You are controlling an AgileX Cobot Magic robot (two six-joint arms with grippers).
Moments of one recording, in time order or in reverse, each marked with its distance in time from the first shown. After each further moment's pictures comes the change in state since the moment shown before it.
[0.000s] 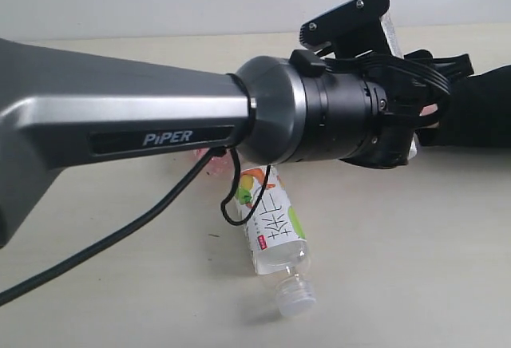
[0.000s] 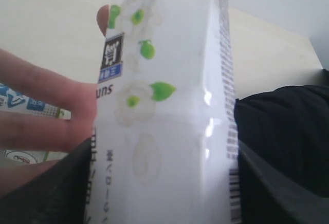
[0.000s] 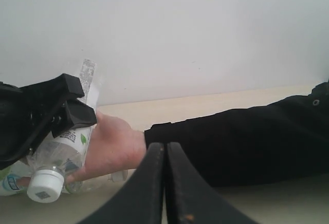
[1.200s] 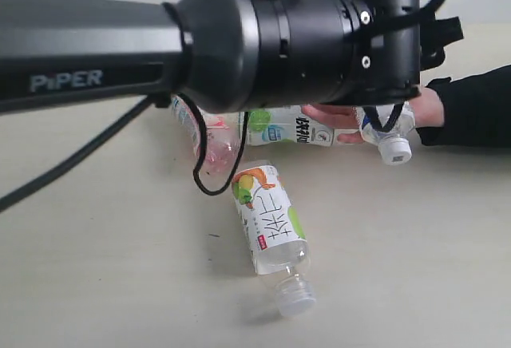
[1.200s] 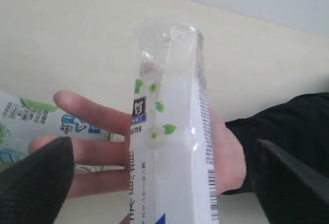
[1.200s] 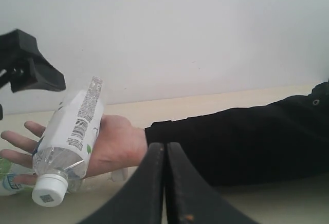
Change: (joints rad) left arm 0.004 -0.145 -0.004 -0.209 0.149 0.339; right arm 0.000 0.000 0.000 0.000 0.000 0.000
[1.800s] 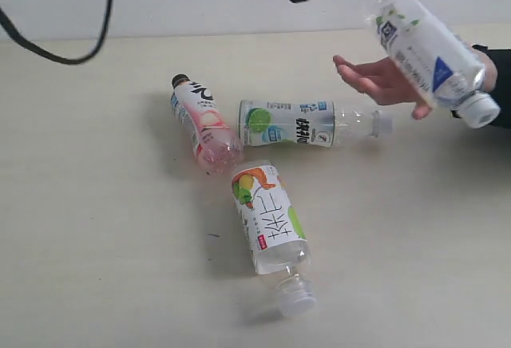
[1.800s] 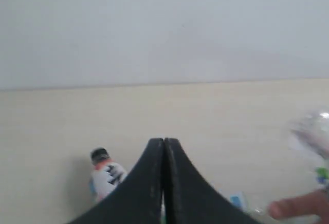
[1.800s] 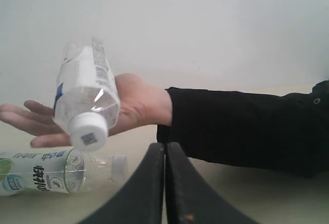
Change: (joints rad) left arm -0.002 -0.325 0.028 0.089 0.375 0.468; right arm 0.000 0.000 0.000 0.000 0.000 0.000
